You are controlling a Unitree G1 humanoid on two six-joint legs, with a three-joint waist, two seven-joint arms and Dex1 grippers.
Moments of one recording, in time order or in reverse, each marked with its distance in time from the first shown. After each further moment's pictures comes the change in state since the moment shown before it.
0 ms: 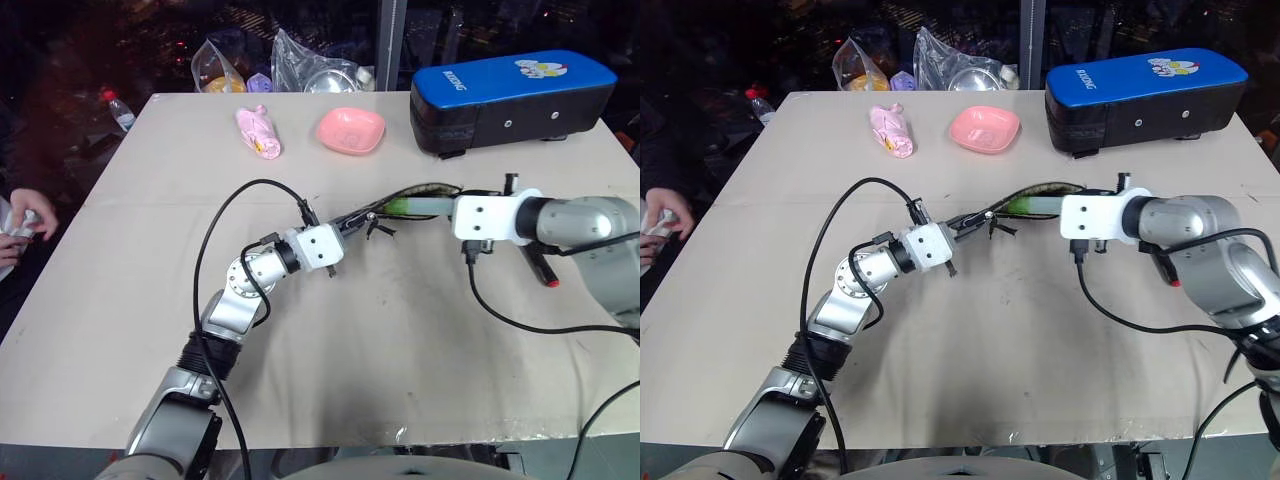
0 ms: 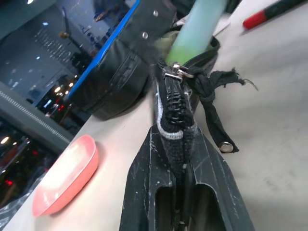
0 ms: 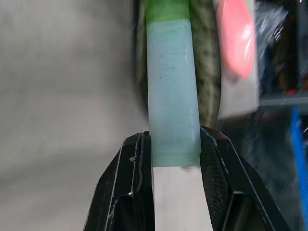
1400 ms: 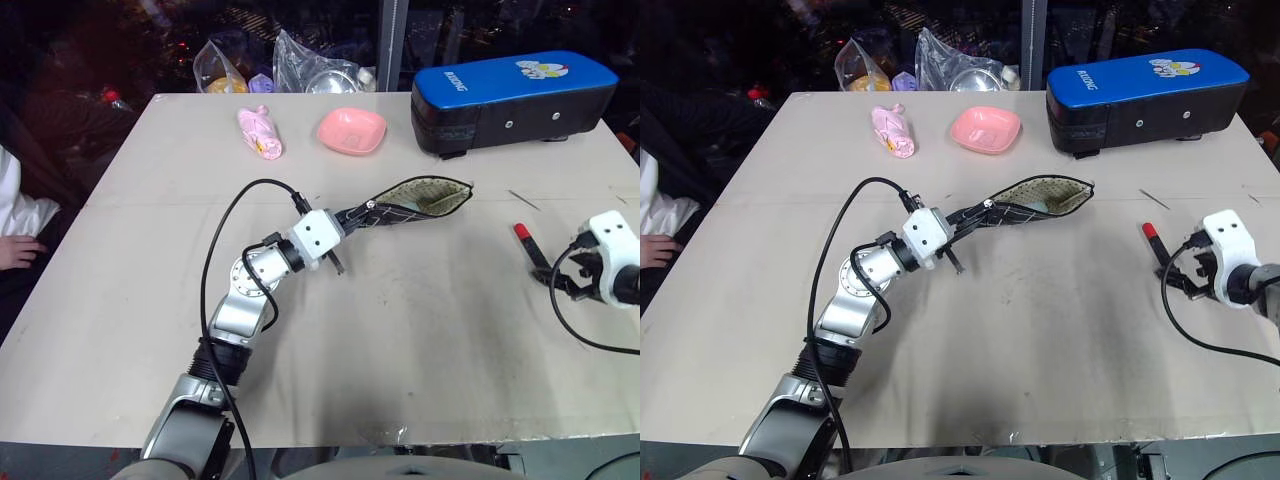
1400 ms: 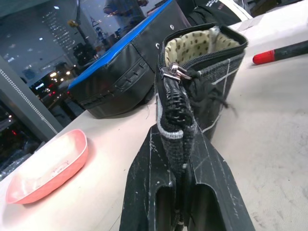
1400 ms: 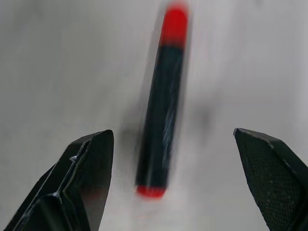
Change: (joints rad) left arm 0.023 -0.069 0.049 -0.034 -0.074 0.145 0.011; right arm 0.465 0.039 -0.624 0.127 0.576 0.800 -0.188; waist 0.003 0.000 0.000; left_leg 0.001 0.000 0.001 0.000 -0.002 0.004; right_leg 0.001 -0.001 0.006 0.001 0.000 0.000
